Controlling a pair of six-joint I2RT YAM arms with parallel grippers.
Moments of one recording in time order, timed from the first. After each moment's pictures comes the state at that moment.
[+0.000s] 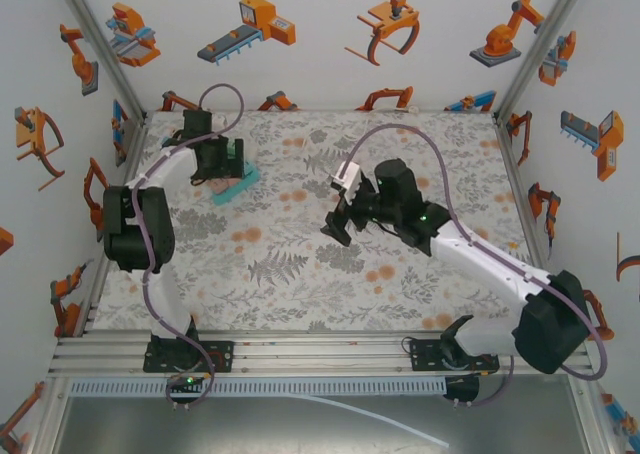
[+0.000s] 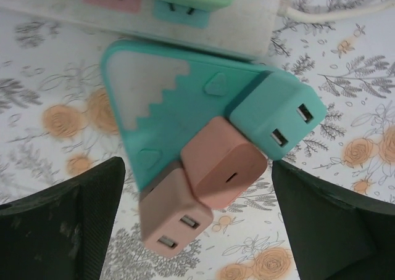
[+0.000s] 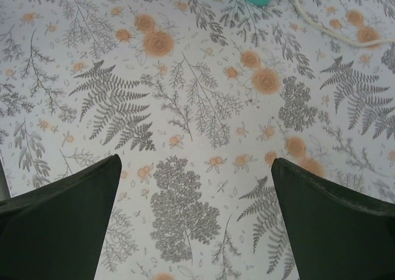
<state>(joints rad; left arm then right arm) -0.15 1.95 1.46 -0.46 0.08 -0.04 0.67 1.26 0.91 -0.12 -0.43 -0.28</state>
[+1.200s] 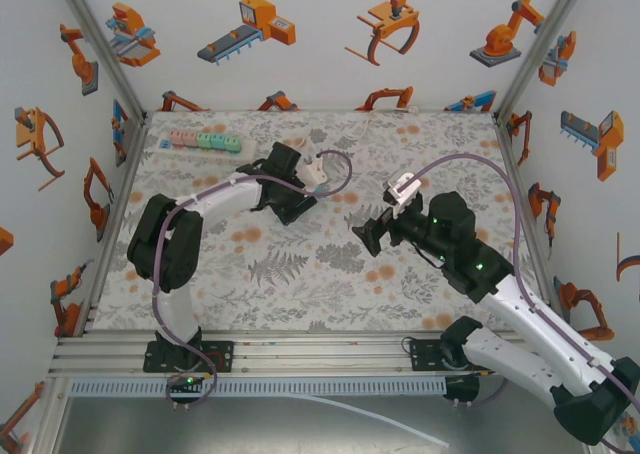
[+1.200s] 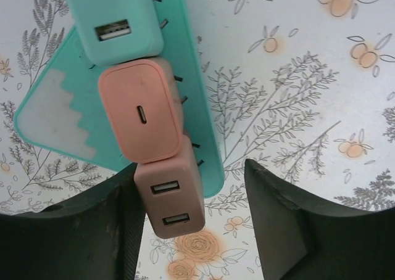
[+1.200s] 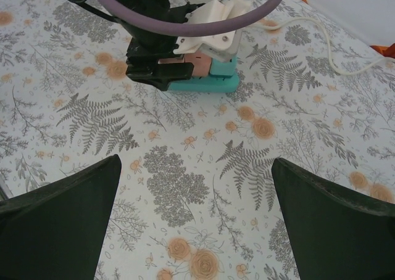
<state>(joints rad) -0.63 1.87 1.31 -0.47 0.07 0.49 0.67 0.80 0.77 -0.21 -0.17 -0.11</state>
